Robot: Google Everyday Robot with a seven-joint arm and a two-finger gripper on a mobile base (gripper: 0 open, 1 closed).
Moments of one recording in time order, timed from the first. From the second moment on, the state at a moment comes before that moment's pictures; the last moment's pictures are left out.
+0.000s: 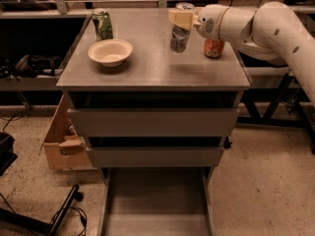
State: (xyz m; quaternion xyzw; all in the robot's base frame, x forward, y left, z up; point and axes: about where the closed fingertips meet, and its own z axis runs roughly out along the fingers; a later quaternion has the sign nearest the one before) arm 0.760 -0.071 0.990 -0.28 0.67 0.34 0.60
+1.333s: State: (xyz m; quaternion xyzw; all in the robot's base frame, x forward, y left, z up) arm 0.801 0.011 0.931 -0.31 0.70 0.26 0.59
